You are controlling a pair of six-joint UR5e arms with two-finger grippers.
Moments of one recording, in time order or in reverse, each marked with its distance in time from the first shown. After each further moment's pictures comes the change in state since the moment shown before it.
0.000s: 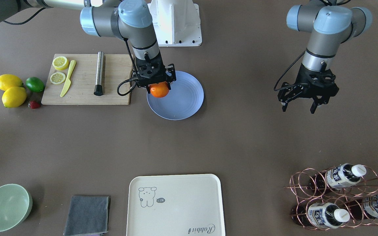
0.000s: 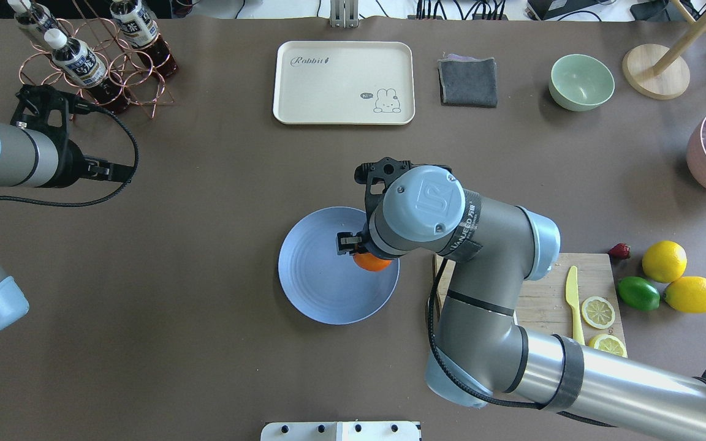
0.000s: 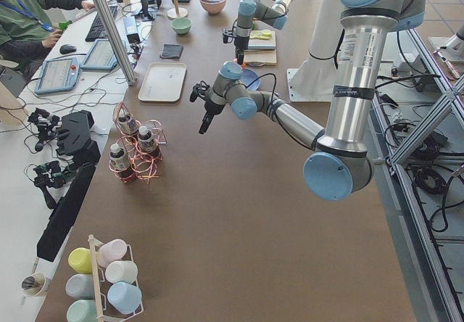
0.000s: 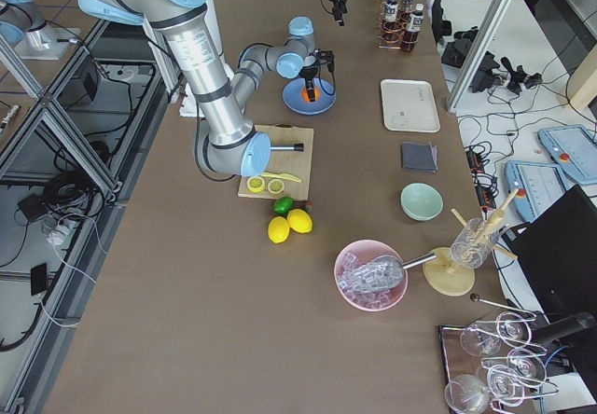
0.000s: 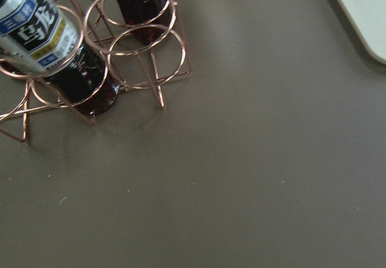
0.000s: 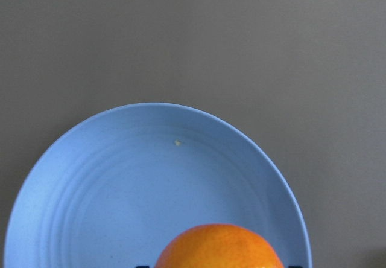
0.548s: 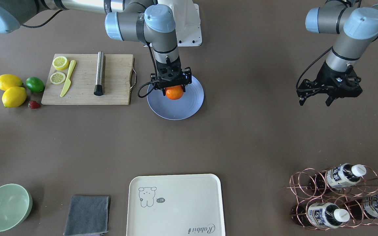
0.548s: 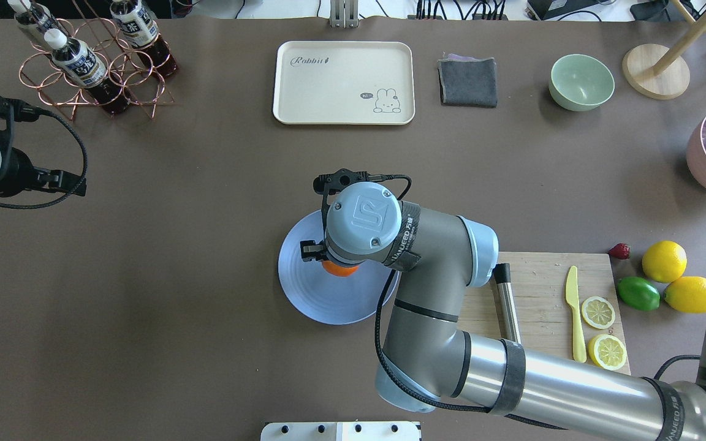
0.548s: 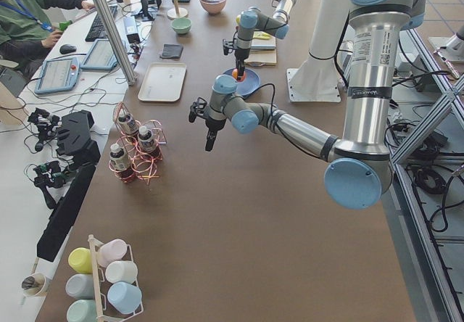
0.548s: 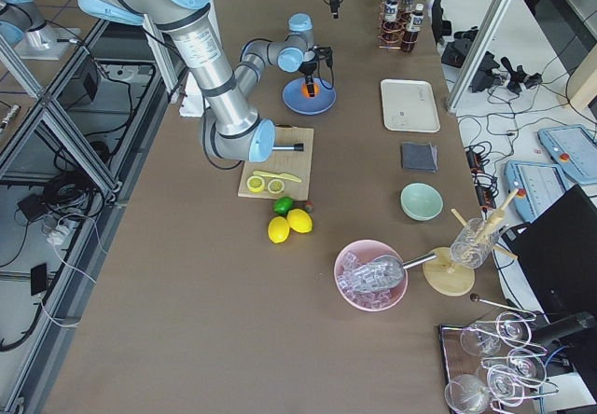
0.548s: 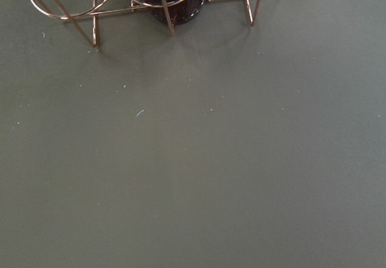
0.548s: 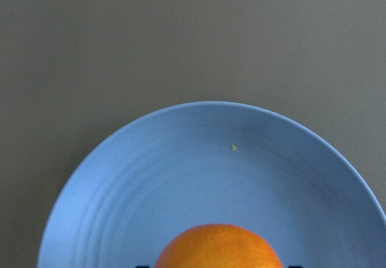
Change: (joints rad) left arm -0.085 0.069 0.015 0.005 -0.171 0.006; right arm -0.034 0.096 -0.130 0.010 -0.043 0.010
